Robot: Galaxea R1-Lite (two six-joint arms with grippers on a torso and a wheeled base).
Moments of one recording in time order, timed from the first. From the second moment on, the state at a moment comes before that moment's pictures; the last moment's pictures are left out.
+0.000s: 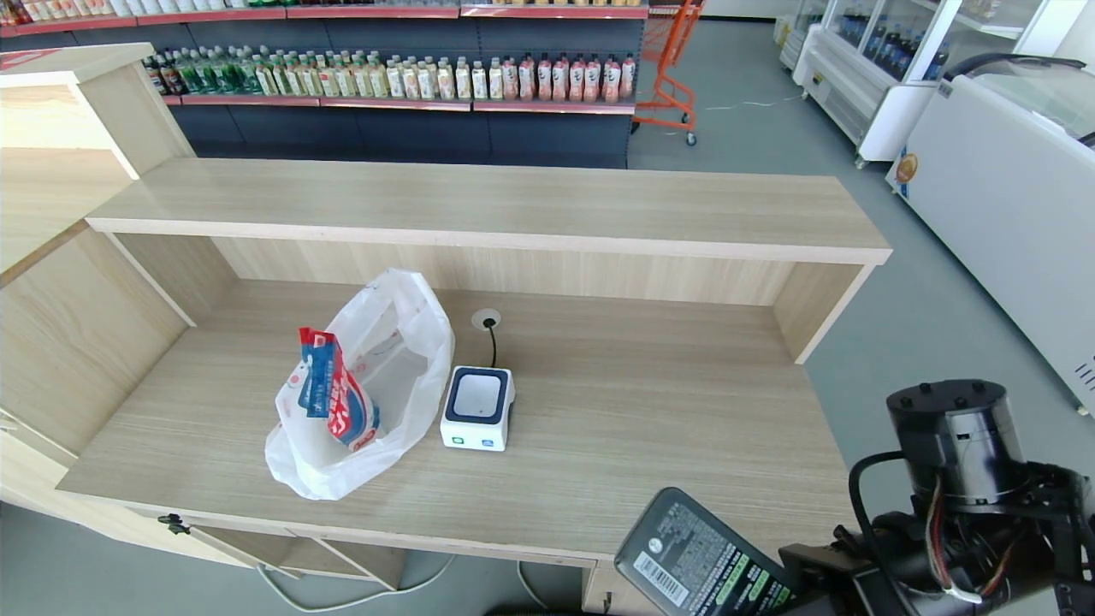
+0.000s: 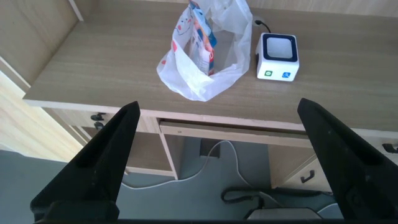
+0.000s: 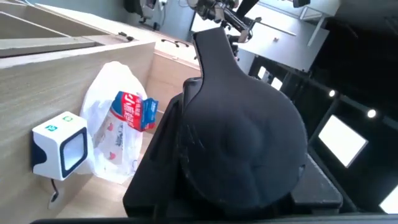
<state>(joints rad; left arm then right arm) 0.00 0.00 0.00 0.00 -0.01 -0.01 0.53 1.56 -0.44 -0.53 1.10 -2.78</state>
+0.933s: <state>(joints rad) 0.00 0.00 0.00 0.00 -0.01 -0.01 0.53 1.52 -0.43 -0.49 1.10 -2.80</state>
